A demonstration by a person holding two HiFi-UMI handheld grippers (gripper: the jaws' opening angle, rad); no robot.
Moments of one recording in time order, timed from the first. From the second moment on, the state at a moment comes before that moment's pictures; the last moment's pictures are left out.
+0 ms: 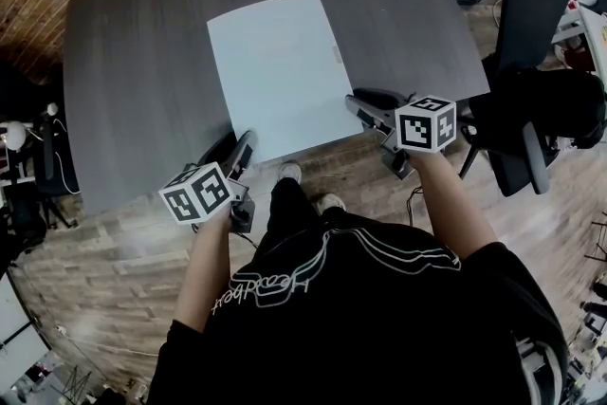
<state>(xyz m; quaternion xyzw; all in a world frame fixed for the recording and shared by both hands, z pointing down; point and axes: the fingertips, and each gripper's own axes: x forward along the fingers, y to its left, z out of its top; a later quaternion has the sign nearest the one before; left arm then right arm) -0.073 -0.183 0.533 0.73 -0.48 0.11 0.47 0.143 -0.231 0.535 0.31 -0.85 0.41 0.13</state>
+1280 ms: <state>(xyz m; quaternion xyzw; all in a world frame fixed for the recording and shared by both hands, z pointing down) -0.067 -0.136 0.531 0.72 -0.51 0.10 0.47 0.149 -0.189 0.535 0.28 -0.85 0.42 0.14</state>
